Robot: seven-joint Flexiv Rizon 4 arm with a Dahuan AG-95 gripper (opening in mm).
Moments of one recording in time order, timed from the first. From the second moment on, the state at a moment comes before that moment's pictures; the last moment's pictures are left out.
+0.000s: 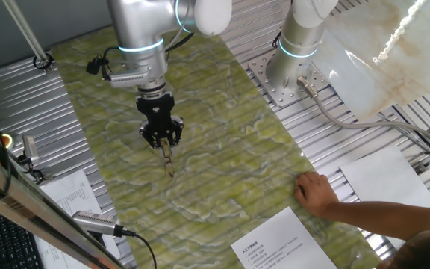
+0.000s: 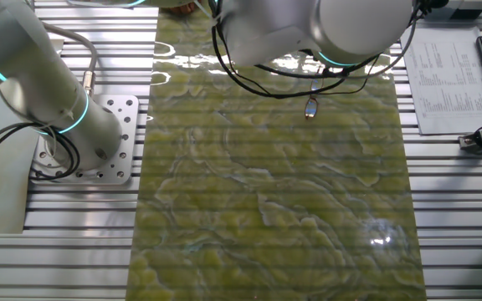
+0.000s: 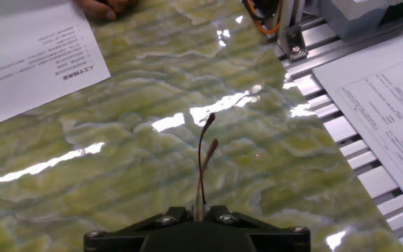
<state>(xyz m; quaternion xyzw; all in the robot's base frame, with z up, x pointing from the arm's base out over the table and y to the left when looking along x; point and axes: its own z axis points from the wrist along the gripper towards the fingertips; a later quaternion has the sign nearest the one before) 0.538 0.142 0.119 -0.55 0.80 0.17 0.19</state>
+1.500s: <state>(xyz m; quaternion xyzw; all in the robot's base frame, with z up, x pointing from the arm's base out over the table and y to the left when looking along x) 0.578 0.114 0.147 -0.54 0.84 0.09 0.06</state>
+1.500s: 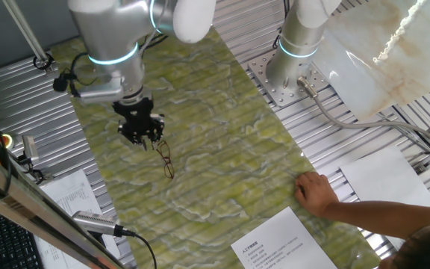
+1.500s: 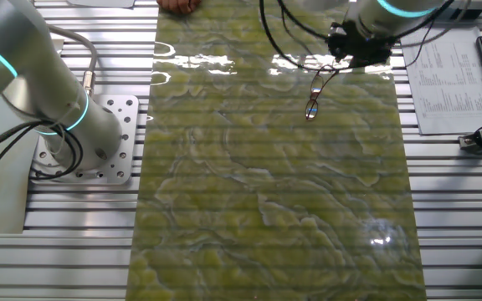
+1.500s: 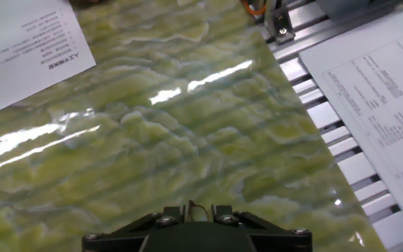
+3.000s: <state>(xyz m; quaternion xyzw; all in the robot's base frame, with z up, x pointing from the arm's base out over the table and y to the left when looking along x) 0.569 0.099 0.147 -0.32 0.95 0.02 -0.01</state>
